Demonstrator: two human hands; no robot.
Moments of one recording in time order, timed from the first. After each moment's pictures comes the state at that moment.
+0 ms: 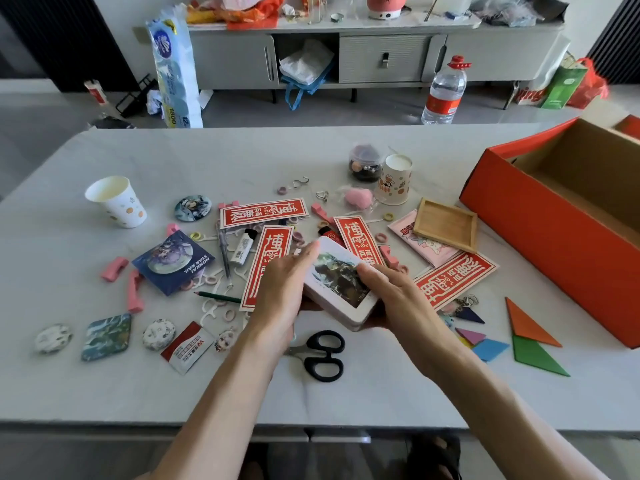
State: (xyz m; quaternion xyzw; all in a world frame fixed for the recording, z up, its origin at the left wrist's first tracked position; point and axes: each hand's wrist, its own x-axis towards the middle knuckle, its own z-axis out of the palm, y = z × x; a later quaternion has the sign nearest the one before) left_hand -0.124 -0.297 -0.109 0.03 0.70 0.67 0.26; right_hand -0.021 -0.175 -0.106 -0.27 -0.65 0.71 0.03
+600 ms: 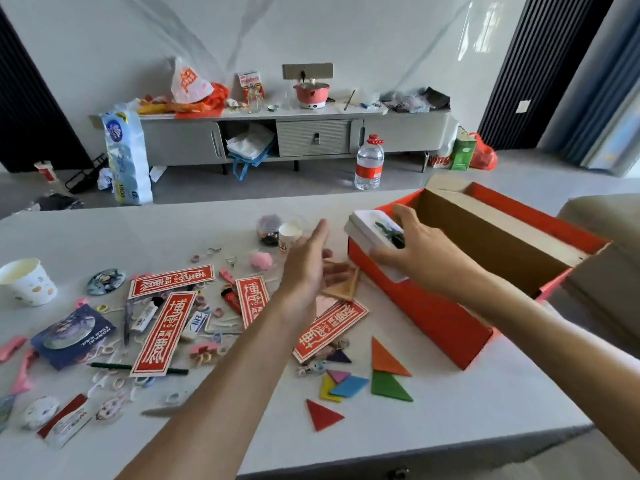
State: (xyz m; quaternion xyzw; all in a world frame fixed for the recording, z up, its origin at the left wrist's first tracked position) left_hand -0.031 -0.114 -0.002 0.09 0.62 0.71 0.31; right_hand 0.072 0.031 0.018 -0.26 -0.93 0.24 0.10
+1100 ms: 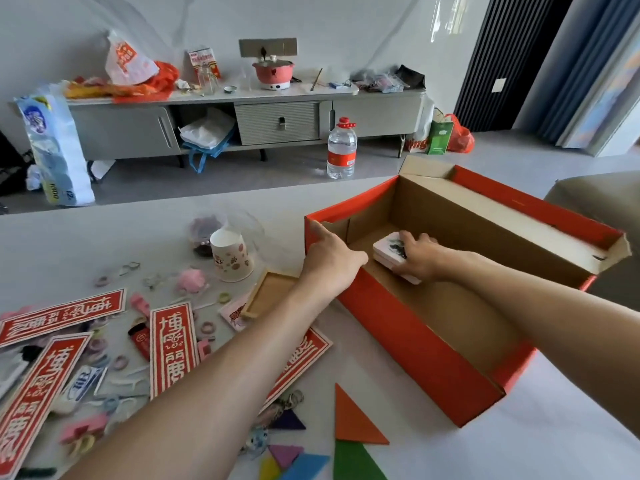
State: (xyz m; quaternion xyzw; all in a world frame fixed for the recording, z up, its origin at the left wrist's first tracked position) left_hand -0.062 0.057 -0.068 0.26 0.88 0.35 0.21; right_hand 0.012 0.250 -0.126 -0.37 -0.92 0.11 -0.12
